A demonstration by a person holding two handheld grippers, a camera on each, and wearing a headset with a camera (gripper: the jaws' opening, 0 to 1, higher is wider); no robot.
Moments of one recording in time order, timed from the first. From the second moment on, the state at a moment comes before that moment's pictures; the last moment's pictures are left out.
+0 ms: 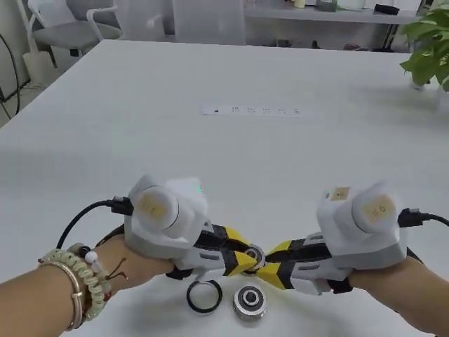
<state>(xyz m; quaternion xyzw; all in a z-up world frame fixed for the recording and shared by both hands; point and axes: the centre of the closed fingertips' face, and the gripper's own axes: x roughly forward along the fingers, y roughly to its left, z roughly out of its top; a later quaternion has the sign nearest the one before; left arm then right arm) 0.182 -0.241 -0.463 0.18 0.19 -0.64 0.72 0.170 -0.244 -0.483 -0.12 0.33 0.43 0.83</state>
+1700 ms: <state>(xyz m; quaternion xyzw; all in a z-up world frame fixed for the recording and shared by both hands) 0.186 -0.239 -0.464 0.18 0.19 -0.64 0.73 0.183 -0.251 -0.470 0.10 0.39 0.31 0.86</state>
